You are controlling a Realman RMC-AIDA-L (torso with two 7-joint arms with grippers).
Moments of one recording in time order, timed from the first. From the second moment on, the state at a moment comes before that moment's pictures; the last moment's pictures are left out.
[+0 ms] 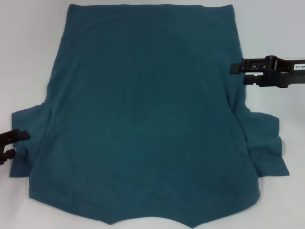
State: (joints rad) left arm -0.39 -1.97 0.45 0.62 2.17 1.25 -2.39; right arm 0.74 1.91 -0.64 -0.63 -2.13 -1.38 2.43
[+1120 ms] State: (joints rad) left arm -0.43 -1.96 0.49 0.63 2.25 1.24 -2.44; right arm 0.71 1.91 -0.62 -0.63 -2.13 -1.39 2.43
